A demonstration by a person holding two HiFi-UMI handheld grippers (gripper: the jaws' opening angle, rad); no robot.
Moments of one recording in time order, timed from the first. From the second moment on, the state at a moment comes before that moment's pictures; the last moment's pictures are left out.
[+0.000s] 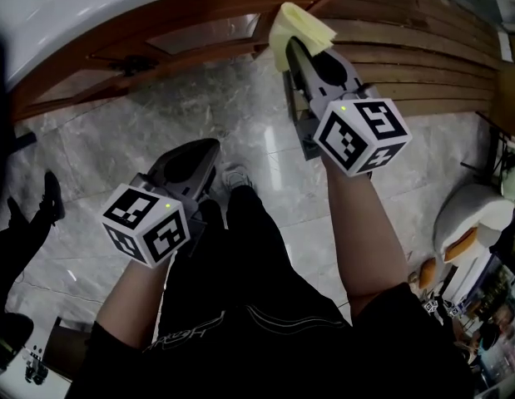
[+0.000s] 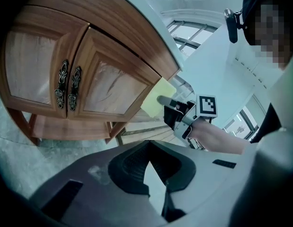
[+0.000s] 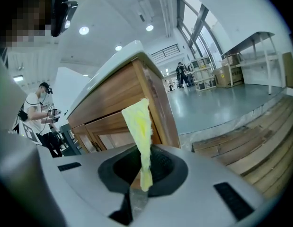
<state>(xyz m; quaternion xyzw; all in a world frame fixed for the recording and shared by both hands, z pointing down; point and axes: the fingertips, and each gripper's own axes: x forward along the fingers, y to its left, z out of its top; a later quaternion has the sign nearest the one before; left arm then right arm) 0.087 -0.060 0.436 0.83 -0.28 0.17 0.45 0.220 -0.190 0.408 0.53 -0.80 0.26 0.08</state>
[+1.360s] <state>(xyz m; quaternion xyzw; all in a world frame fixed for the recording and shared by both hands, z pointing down) 0.007 -0.010 0.500 0.78 -0.38 0.18 0.46 0.089 -0.165 0.461 0.38 -0.88 0.22 0.17</state>
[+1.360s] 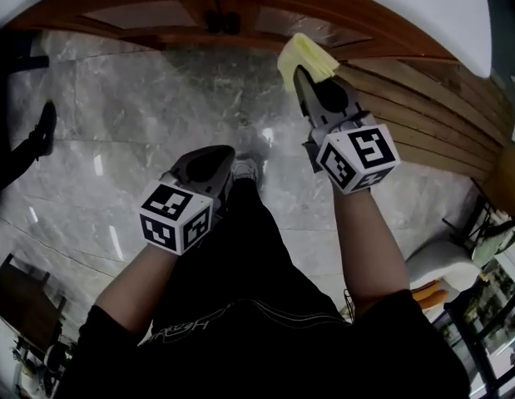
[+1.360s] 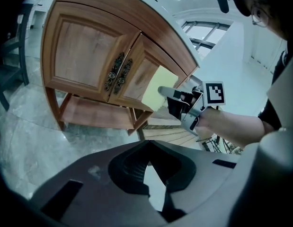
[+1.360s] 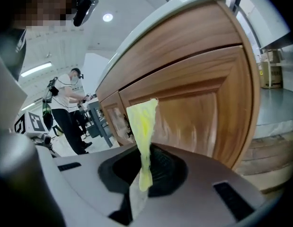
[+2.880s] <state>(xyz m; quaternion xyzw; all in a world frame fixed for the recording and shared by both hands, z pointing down) -0.042 -0.024 0.520 0.75 -0.43 0.17 0.48 0.045 -0.207 0.499 0.39 -0.88 0.18 0.20</state>
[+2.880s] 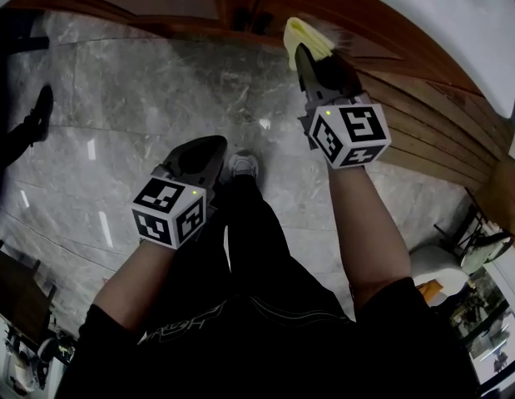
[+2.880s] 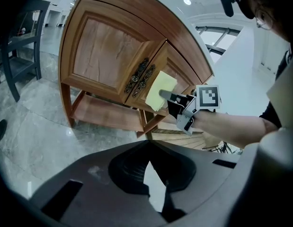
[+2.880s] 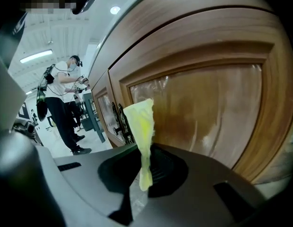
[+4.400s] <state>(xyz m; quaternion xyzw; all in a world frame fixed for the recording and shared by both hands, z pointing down) 0.052 -0.013 0.522 0.79 -0.33 0.23 0.46 0.267 -0.196 0.506 0.58 -0.77 0.23 0.16</state>
